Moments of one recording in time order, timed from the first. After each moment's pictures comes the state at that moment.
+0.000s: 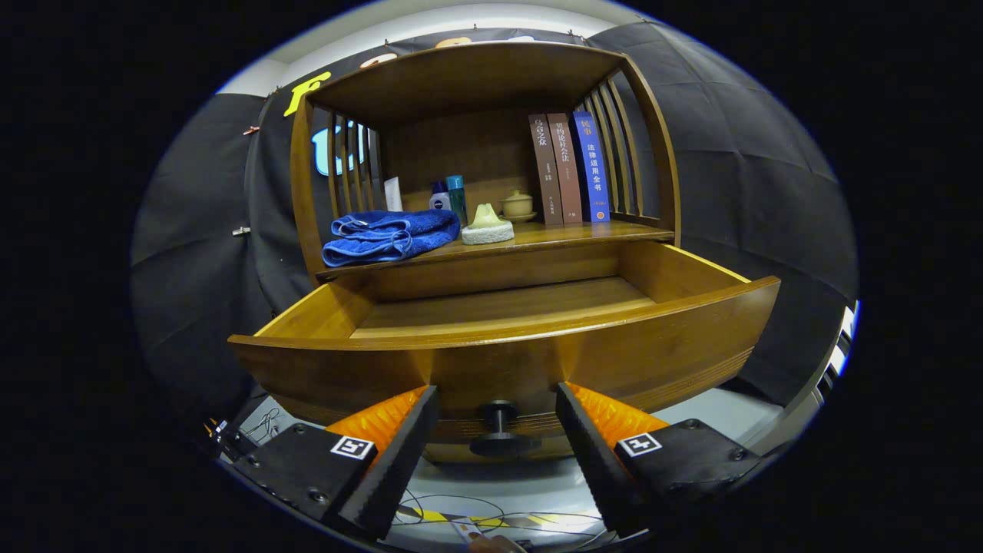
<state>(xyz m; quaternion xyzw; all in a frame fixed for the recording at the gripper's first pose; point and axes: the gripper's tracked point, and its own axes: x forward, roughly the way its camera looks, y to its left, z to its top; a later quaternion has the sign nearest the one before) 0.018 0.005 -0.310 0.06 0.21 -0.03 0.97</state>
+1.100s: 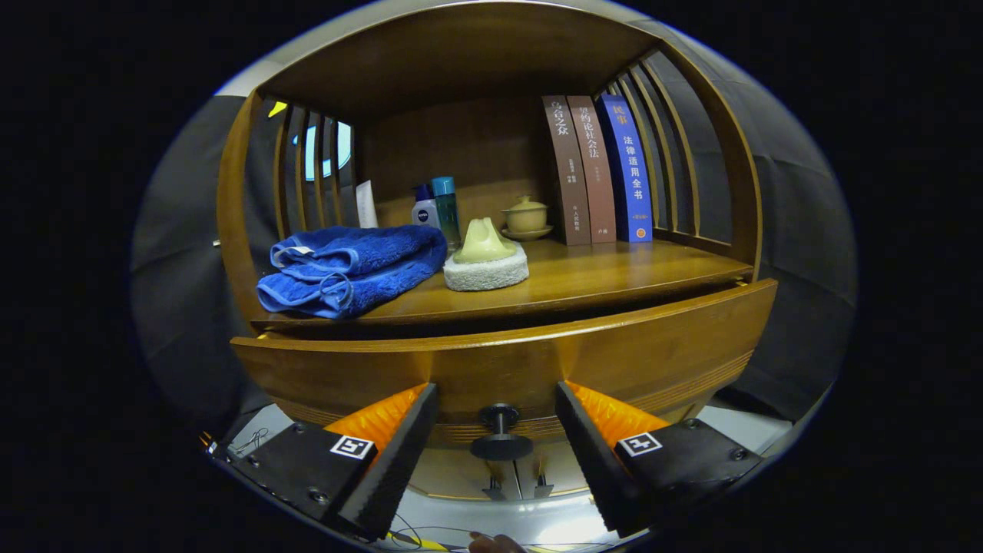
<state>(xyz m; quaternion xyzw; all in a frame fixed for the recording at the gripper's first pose) 0.170 -0.002 -0.320 0.06 0.20 -0.03 0.98</state>
